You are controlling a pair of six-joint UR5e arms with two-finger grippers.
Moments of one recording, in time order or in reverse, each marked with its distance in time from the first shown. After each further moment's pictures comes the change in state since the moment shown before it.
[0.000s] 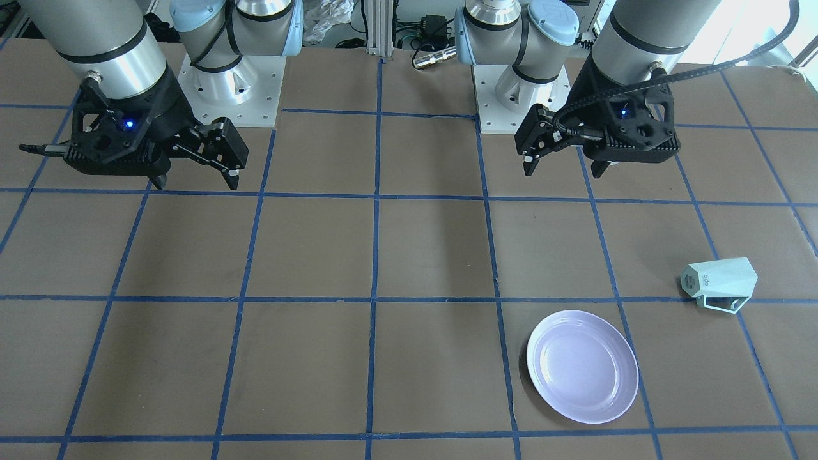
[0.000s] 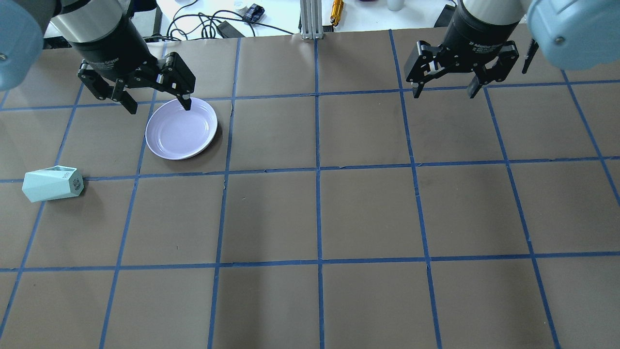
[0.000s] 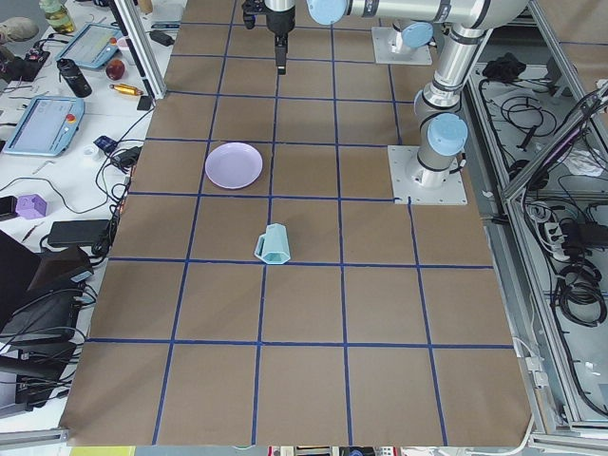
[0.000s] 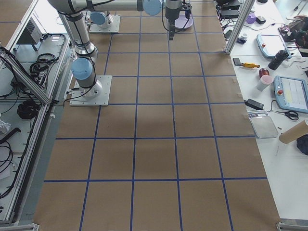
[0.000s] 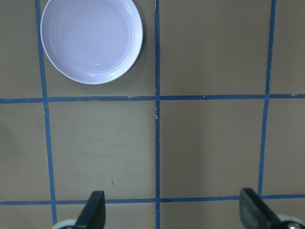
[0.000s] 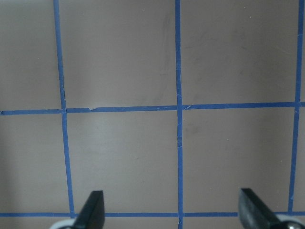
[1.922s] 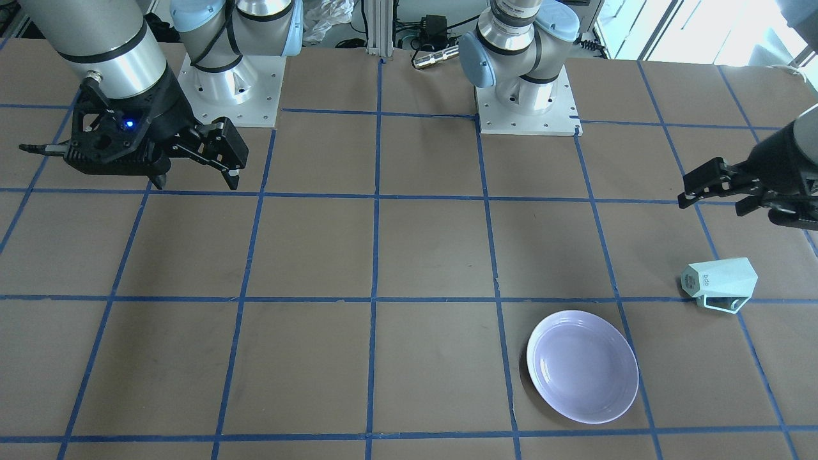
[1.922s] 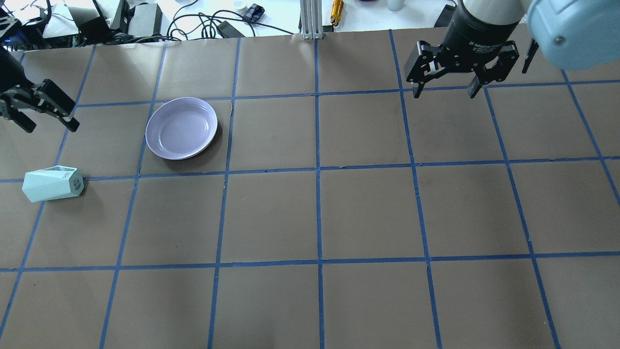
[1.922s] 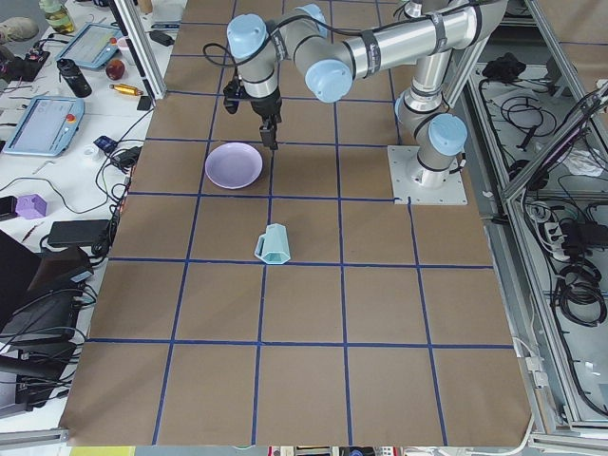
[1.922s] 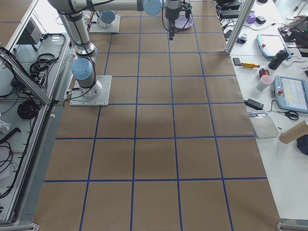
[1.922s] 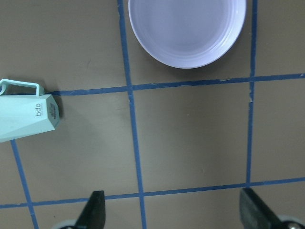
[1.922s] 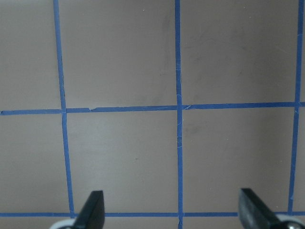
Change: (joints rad) left arm 0.476 -0.141 0.010 -0.034 0.049 0.575; right arm 0.000 0.000 0.000 0.000 0.000 0.000
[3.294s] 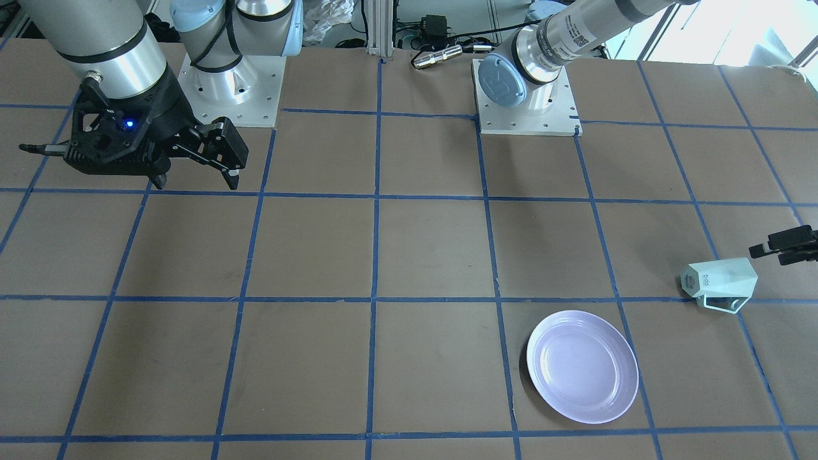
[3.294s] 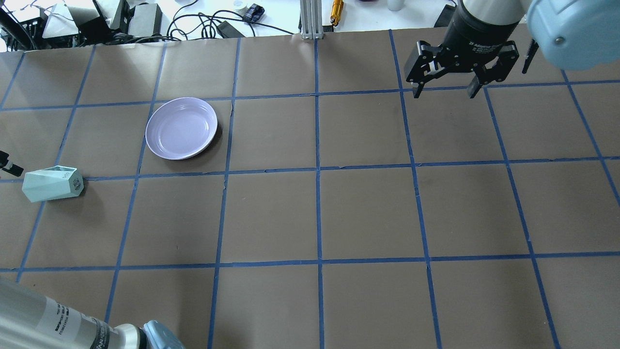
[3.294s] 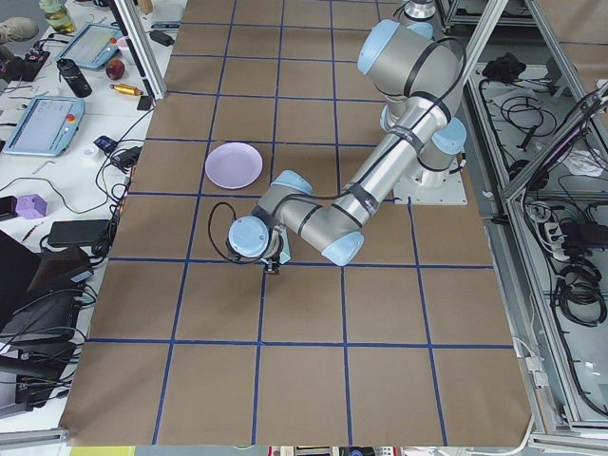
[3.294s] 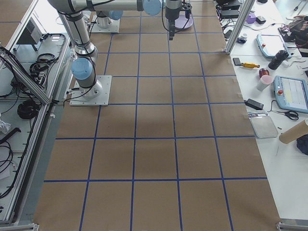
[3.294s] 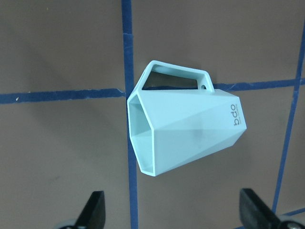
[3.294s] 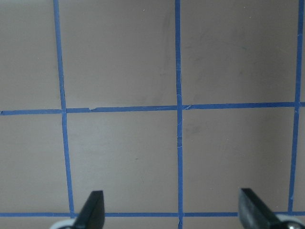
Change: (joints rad) left arm 0.380 -0.414 0.141 0.040 -0.184 0.310; right arm 0.000 0.000 0.000 0.000 0.000 0.000
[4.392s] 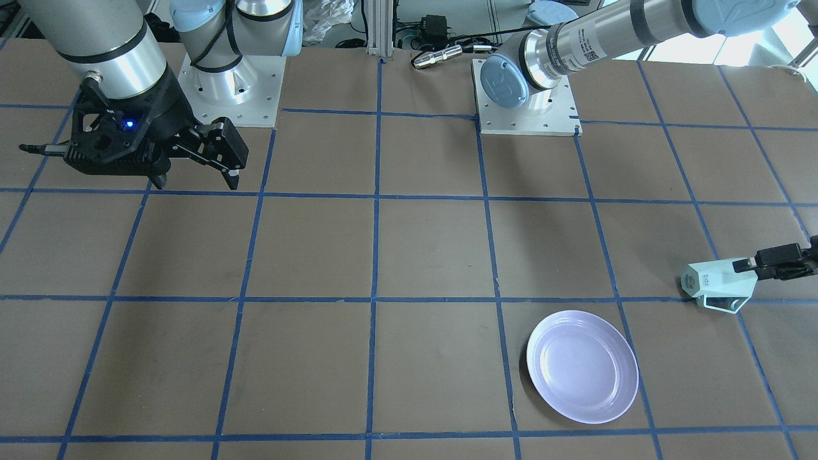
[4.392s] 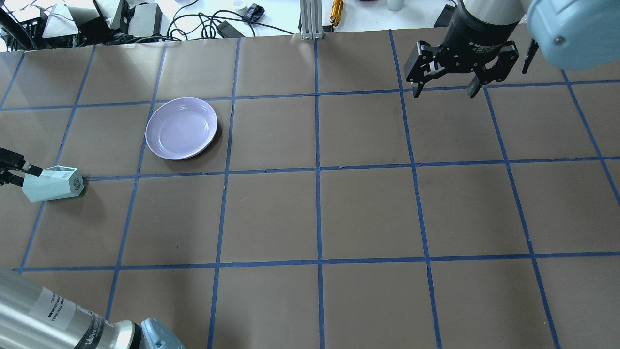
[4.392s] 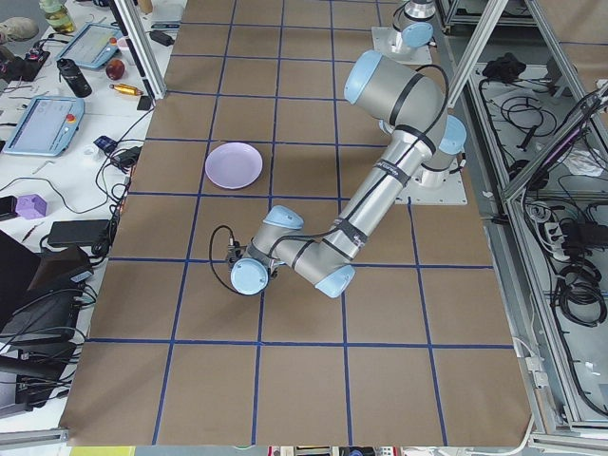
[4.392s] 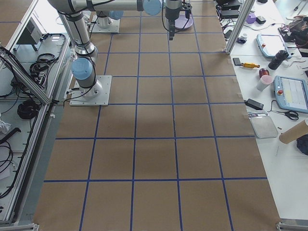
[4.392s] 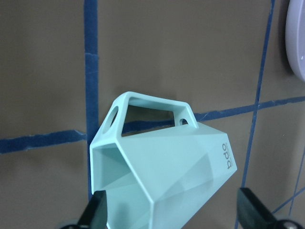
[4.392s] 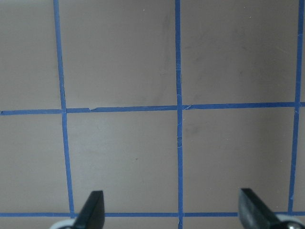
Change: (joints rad) left arm 0.026 -0.145 0.112 -0.183 -0.137 0.080; right arm 0.000 0.000 0.000 0.000 0.000 0.000
